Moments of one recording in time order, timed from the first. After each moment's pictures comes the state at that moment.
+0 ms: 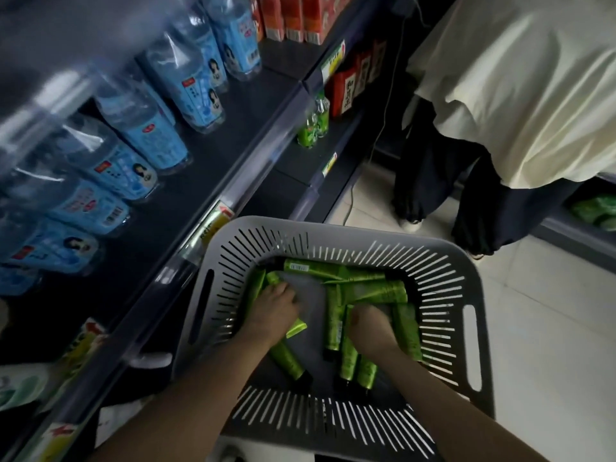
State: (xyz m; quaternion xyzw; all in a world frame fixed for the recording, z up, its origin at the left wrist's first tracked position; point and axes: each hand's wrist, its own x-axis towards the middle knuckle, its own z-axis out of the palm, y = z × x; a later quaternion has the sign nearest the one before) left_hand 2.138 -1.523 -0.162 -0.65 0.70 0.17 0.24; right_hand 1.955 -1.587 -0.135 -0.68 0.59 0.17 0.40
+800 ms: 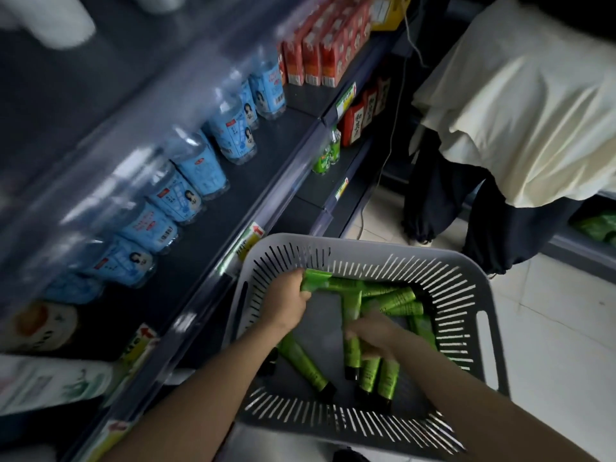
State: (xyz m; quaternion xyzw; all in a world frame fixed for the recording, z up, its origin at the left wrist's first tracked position) left_hand 2.151 -1.538 -0.088 -0.80 0.49 0.28 -0.19; right_hand 1.984 -1.590 -0.105 -0.45 0.60 0.12 0.65
